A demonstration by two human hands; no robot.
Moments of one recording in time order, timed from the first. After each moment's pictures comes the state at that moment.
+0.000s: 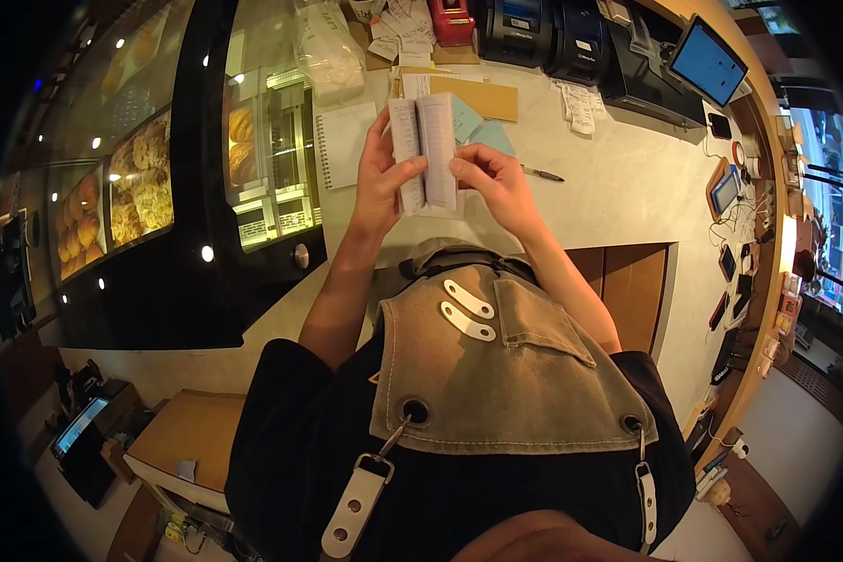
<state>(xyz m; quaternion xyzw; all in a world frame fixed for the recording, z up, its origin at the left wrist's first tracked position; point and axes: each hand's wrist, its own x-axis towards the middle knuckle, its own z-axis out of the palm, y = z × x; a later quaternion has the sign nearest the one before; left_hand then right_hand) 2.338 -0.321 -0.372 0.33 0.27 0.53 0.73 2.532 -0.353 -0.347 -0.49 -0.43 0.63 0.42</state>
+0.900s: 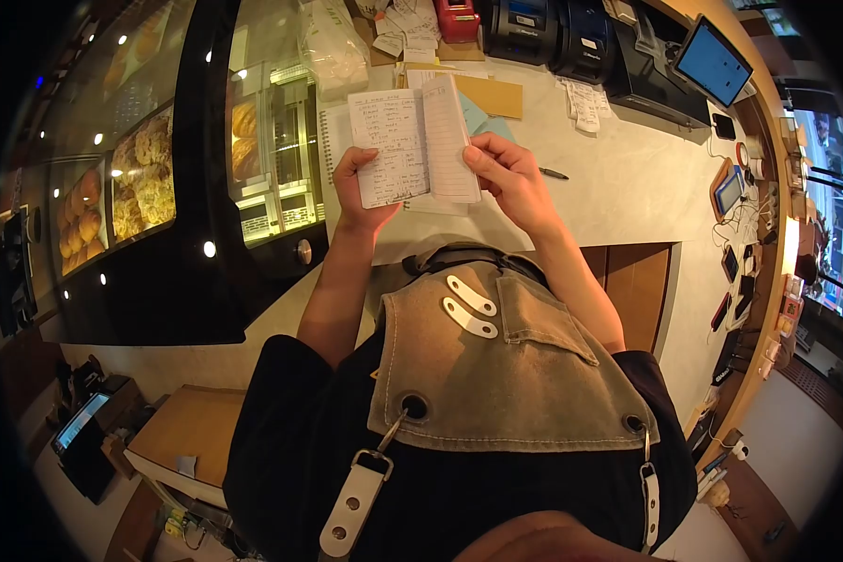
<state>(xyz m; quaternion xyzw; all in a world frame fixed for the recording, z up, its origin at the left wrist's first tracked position) 2.303 -0.317 -0.395 0.06 0.10 0.49 0.87 2.535 -0.351 -0.315 -0.46 -0.37 0.69 0.41</state>
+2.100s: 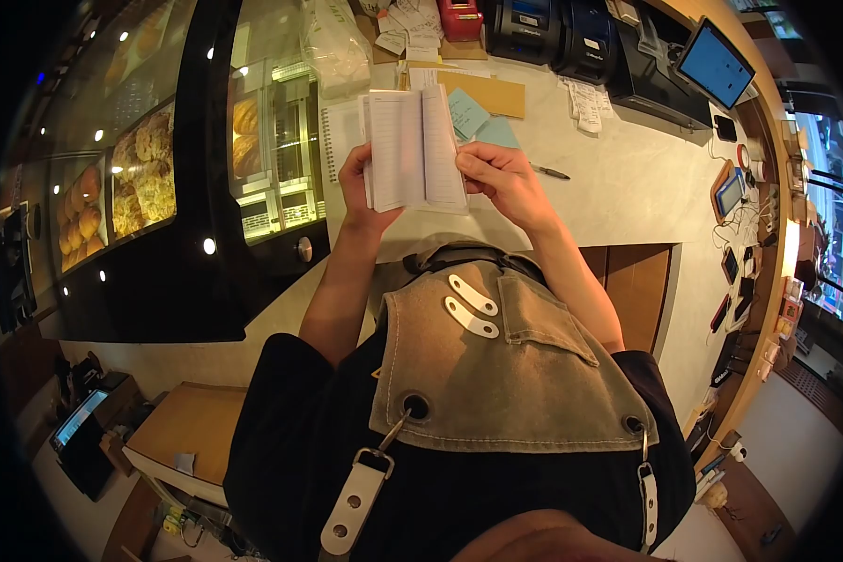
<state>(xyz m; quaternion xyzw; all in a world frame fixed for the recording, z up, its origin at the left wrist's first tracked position) 2.313 -0.320 -0.412 0.03 0.17 0.50 0.85 2.536 -0.349 -0.335 -0.40 -0.36 0.74 0.40</state>
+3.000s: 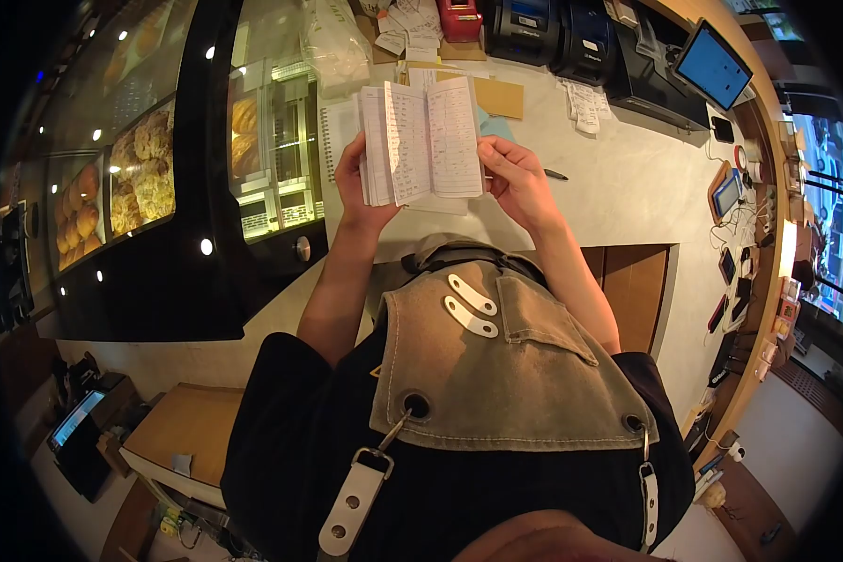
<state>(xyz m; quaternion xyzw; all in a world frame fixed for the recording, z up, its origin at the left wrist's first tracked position) 2.307 -0.319 -0.402 0.01 0.03 0.50 0.87 2.547 -0.351 -0.345 -0.38 -0.32 0.74 0.45</state>
